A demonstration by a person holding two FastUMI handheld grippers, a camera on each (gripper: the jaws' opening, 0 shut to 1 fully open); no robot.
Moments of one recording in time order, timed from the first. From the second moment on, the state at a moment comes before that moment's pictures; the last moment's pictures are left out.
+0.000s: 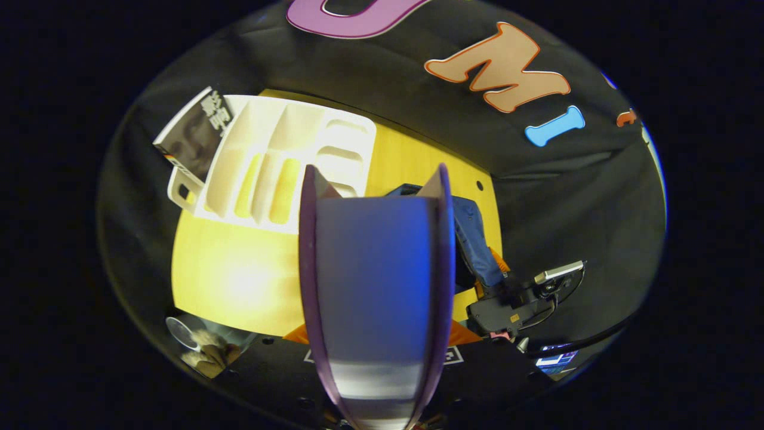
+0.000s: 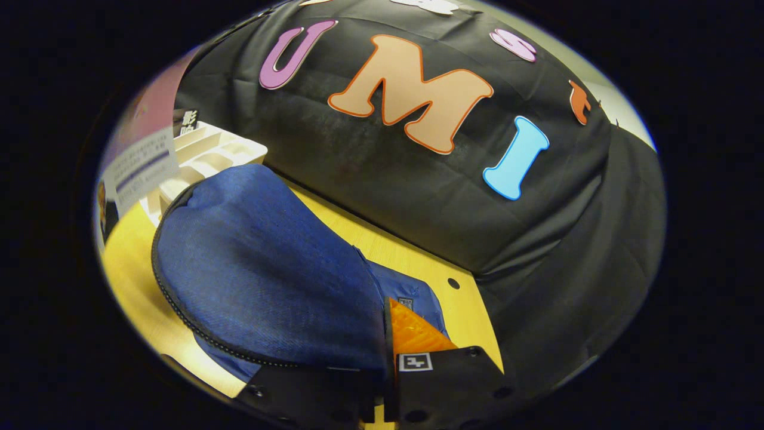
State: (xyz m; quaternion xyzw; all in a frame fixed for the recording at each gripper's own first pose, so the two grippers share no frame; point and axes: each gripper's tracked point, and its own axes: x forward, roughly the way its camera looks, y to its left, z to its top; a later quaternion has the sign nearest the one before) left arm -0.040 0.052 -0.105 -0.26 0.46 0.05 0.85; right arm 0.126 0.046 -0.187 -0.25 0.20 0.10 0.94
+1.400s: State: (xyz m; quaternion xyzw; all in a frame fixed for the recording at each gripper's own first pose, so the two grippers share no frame) left arm 0.194 -0.094 -0.308 -0.49 0.31 -0.12 0.81; right arm 0.140 0.058 -0.171 -0.12 0.21 0.14 0.96
